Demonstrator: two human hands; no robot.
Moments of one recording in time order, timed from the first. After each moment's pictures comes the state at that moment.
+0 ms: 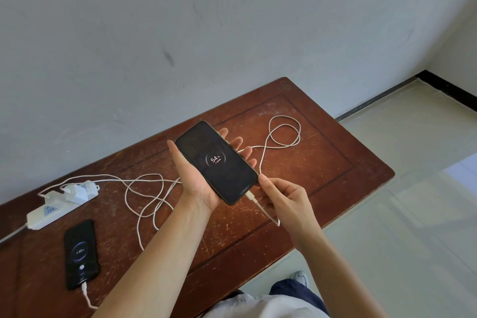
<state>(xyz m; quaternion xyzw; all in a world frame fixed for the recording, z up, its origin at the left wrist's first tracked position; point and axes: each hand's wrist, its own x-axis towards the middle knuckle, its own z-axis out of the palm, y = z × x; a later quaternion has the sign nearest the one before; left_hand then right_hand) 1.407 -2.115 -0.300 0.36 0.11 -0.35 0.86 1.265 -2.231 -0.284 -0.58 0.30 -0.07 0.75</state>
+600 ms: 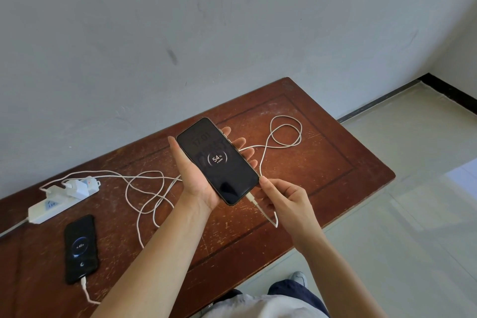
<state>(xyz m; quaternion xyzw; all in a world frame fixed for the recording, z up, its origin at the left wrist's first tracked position) 1.404 -2.116 -0.300 0.34 0.02 -0.37 0.87 1.261 -2.237 -0.298 -0.60 0.28 -0.07 0.75</state>
